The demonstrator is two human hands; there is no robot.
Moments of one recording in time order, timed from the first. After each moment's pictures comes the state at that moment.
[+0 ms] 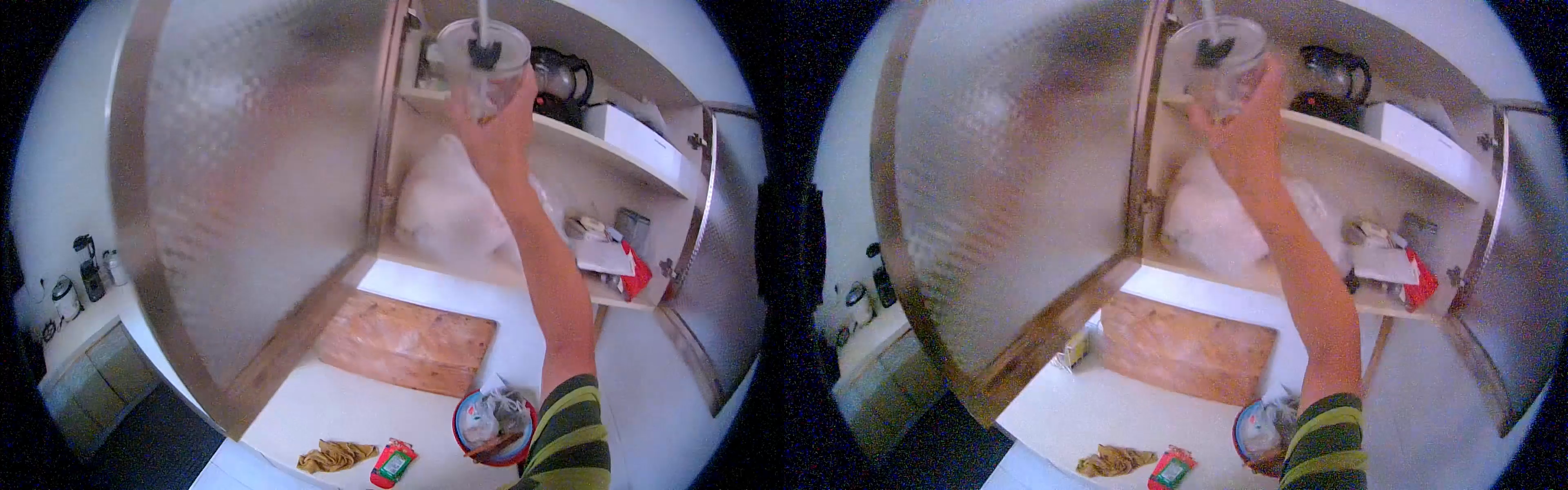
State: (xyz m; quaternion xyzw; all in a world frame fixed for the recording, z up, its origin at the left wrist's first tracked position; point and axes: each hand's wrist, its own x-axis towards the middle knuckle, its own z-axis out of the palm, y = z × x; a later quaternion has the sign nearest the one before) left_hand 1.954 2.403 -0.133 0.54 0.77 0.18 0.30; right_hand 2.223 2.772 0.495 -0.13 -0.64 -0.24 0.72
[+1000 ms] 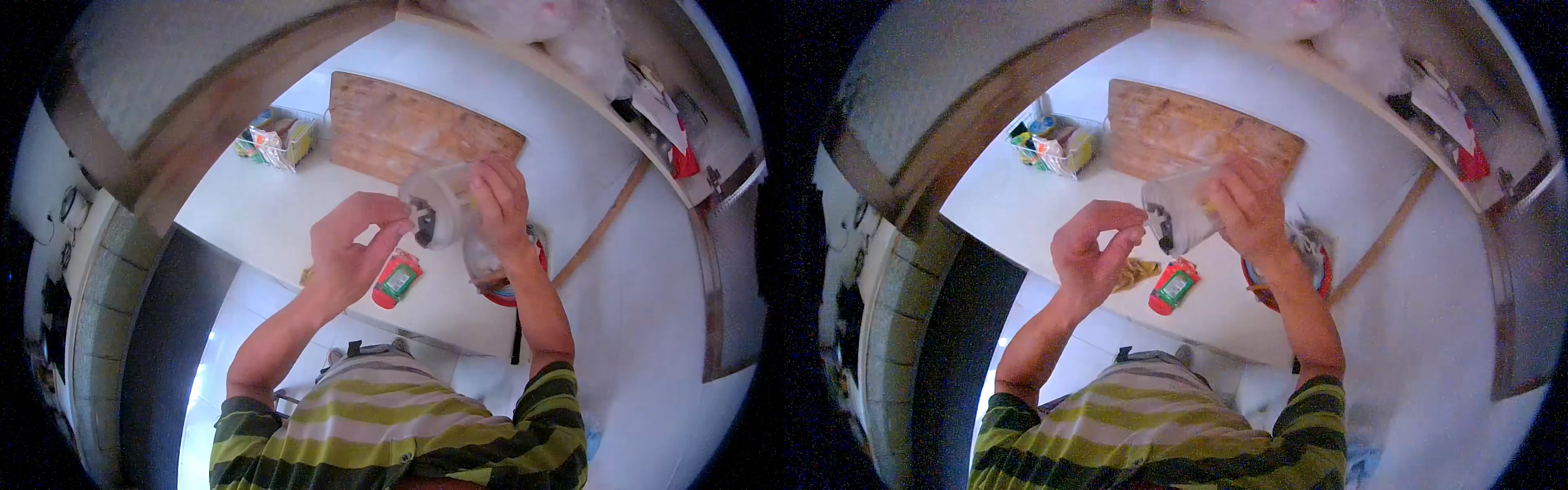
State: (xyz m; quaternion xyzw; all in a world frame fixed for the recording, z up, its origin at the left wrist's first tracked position) left_hand 2.093 2.572 0.155 0.65 0.42 0.62 0.13; right_hand 2.317 2.716 0.150 -0.07 -0.85 -0.25 0.46
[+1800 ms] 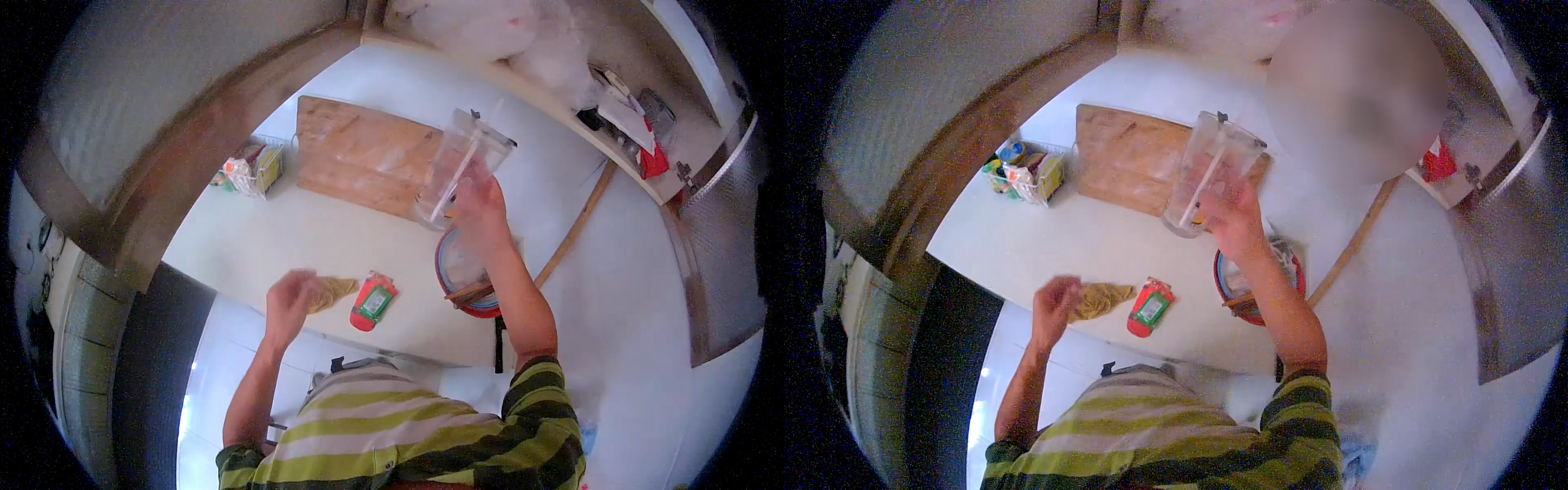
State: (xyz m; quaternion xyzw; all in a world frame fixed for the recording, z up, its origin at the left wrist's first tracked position) left_hand 2.029 2.560 0.012 0.47 0.56 0.56 0.38; right_hand 2.315 2.731 0.160 -0.20 -0.53 0.63 0.54
